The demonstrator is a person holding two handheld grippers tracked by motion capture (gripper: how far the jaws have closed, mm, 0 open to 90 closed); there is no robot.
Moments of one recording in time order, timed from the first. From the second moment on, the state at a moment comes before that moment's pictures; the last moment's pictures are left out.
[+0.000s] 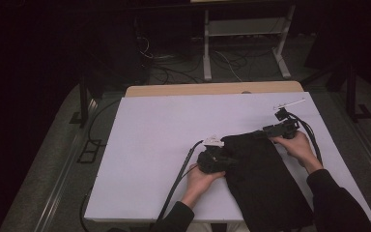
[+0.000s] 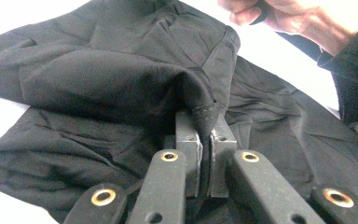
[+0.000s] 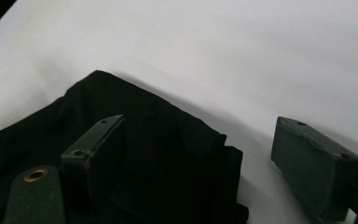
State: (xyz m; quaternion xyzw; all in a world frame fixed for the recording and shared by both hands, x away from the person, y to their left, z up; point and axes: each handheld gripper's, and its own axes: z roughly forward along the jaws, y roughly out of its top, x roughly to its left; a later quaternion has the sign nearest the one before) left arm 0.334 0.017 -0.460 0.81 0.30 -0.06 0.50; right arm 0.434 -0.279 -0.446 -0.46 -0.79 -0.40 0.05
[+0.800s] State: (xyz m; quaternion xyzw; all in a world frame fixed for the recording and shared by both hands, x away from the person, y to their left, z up) left arm 0.334 0.015 -0.461 0.81 0.30 -0.07 0.50; right arm 0.431 -0.275 -0.446 -0.46 -0.78 -0.42 0.08
